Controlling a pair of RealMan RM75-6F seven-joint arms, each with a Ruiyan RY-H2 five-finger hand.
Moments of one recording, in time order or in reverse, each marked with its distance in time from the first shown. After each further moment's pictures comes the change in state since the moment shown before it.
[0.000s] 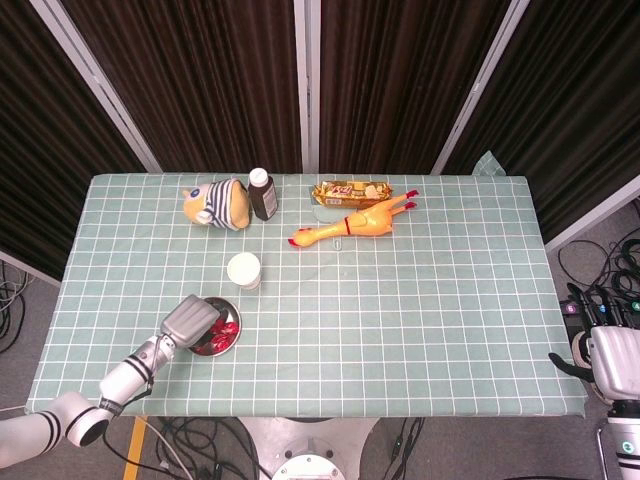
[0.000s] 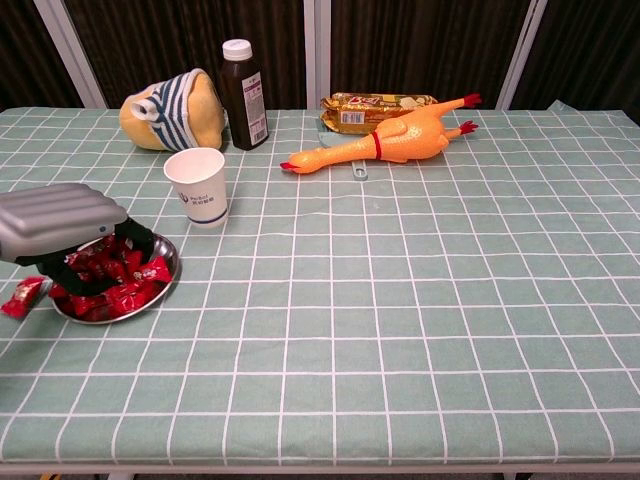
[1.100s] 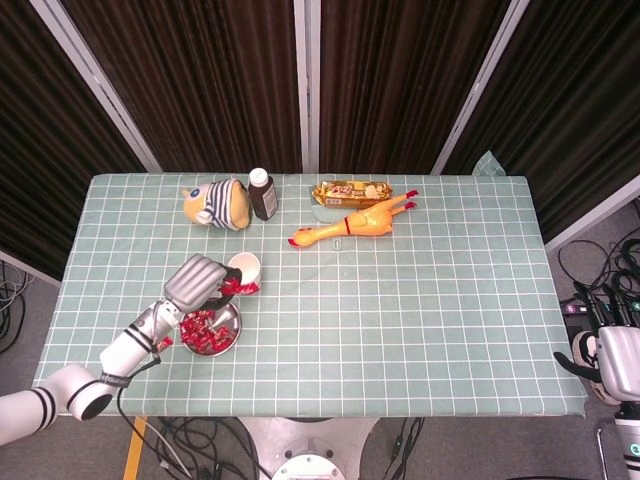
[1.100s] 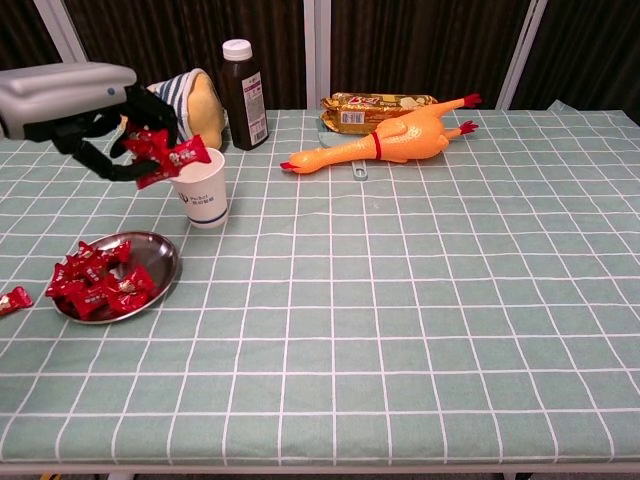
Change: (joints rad) left arm -0.101 0.121 -0.134 -0.145 -0.024 0.070 -0.197; right arm -0.006 0.017 0.003 0.010 -0.012 0.016 0.034
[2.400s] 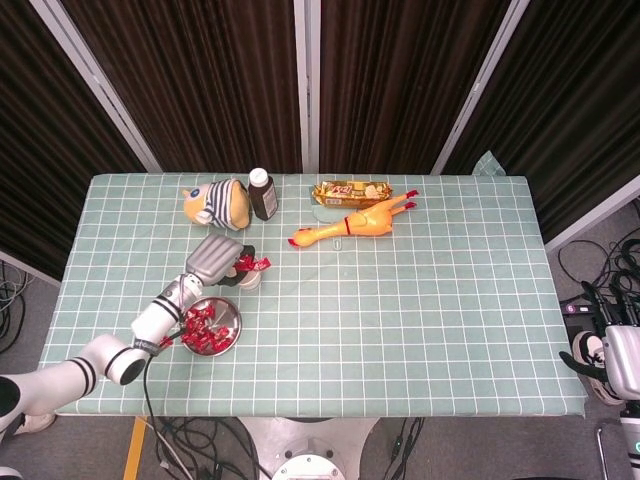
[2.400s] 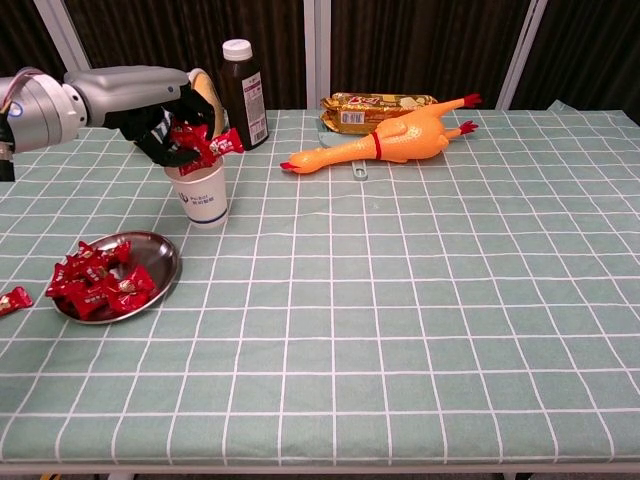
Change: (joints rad) left arm -0.137 -0.135 -0.048 0.210 -0.165 -0.170 0.014; right arm -0.001 0.004 0.005 0.013 0.030 -0.022 0.025
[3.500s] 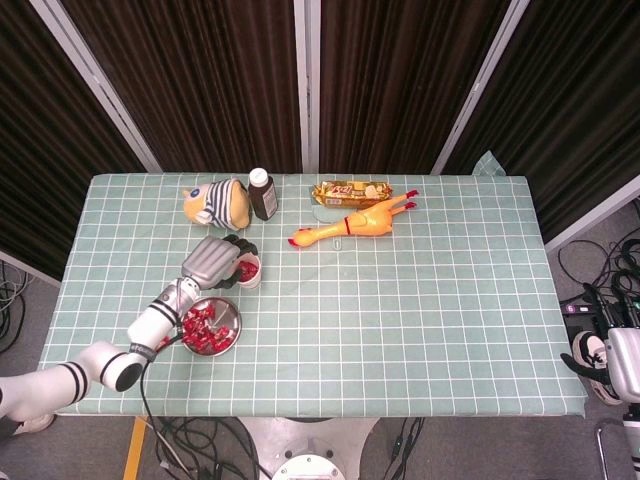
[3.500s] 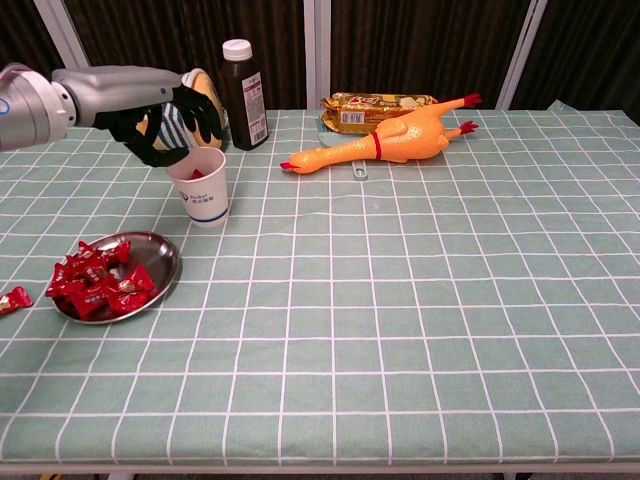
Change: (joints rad) left arm 0.017 0.069 -0.008 -0.144 -0.106 -0.006 0.147; right arm -0.008 0.011 -0.004 -0.001 -0.015 0.014 0.018
